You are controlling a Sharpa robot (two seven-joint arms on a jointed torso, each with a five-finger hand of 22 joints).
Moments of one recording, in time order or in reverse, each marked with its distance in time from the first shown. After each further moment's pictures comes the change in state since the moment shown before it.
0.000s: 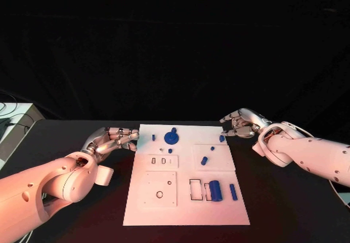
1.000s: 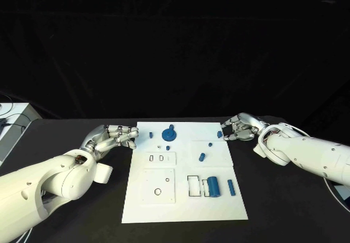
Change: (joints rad) left arm 0.000 0.009 0.000 -0.010 -0.018 0.014 0.000; left_hand 0.000 0.000 -0.001 -0.013 0.000 0.000 0.000 0.000 0.000 0.000 0.000 0.000 0.000 0.000 0.000 0.000 0.003 0.000 -0.004 -0.004 0.012 0.005; right arm -0.043 0.055 -0.001 -0.151 0.023 0.110 0.052; right_hand 0.011 -0.003 -0.006 0.007 0.016 -0.017 0.001 0.000 0.000 -0.005 -0.002 0.000 -0.002 0.000 0.000 0.000 0.022 0.000 0.000 0.000 0.004 0.000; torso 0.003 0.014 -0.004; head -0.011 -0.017
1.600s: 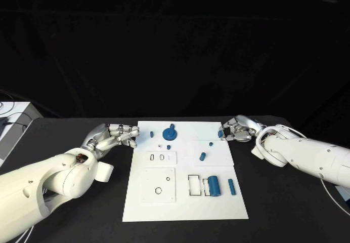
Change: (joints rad) left arm 0.000 -0.001 0.000 -0.001 -0.001 0.001 0.000; left_hand 0.000 0.000 -0.003 -0.003 0.000 0.000 0.000 0.000 0.000 0.000 0.000 0.000 0.000 0.000 0.000 0.000 0.000 0.000 -0.003 0.003 0.000 0.001; right arm -0.015 0.029 0.000 -0.019 -0.001 0.023 -0.001; right_hand -0.028 0.055 0.012 0.000 0.000 0.042 -0.013 0.000 -0.001 0.010 -0.006 0.013 0.013 0.000 0.000 0.000 0.005 0.000 0.000 0.000 0.004 0.000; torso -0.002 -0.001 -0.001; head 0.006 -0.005
